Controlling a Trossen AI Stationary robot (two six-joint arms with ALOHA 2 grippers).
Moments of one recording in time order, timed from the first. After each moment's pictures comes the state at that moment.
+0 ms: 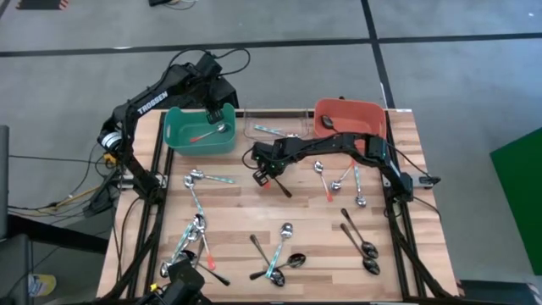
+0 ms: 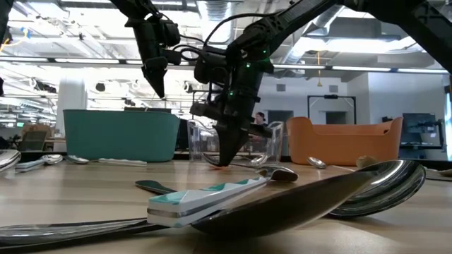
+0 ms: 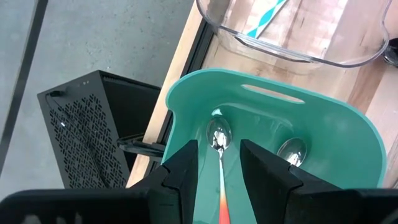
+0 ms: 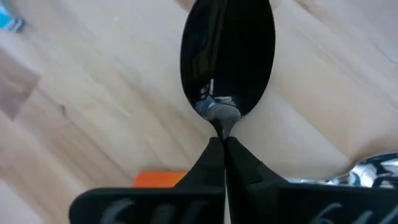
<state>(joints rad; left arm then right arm) 0.88 1.65 1.58 -1.09 0.02 0.51 -0.18 2.21 1.68 -0.70 -0.02 0.67</state>
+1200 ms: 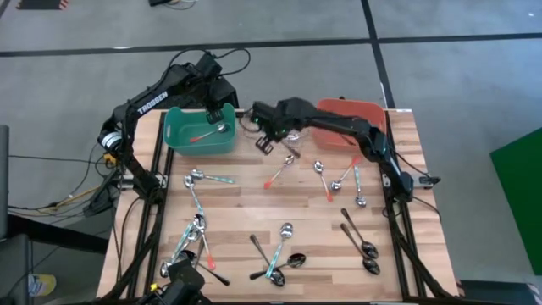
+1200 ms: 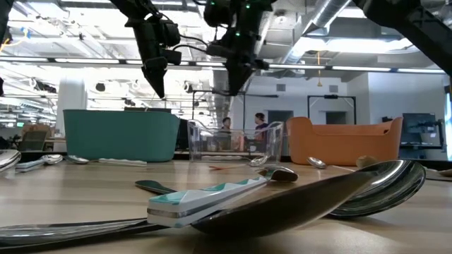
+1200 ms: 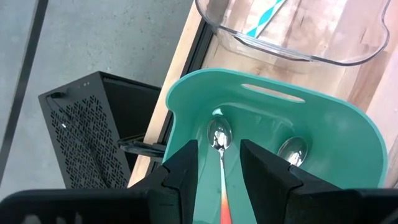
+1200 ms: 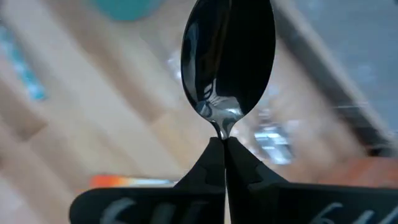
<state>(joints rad) 0.88 1.65 1.58 -1.09 0.02 0.52 -0.29 2.20 2.29 -1.30 0.25 0.36</state>
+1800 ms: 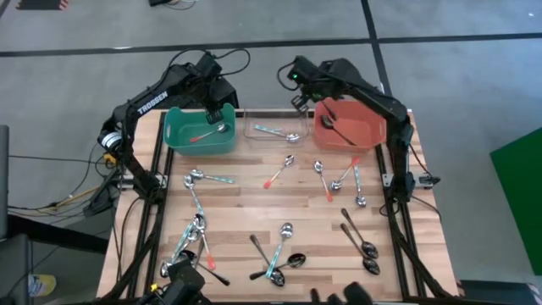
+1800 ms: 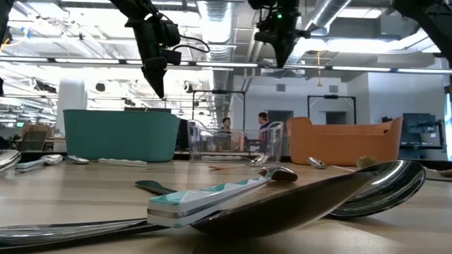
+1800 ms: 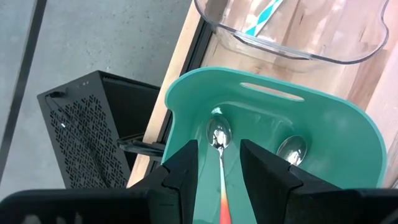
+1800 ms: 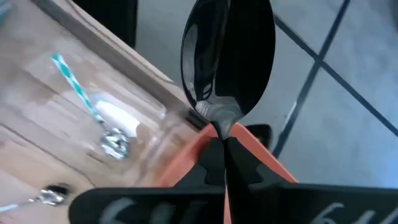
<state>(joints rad) 0.88 1.65 1.58 -1.09 0.02 0.52 -0.51 1.98 2.32 -1.51 0.52 0.28</state>
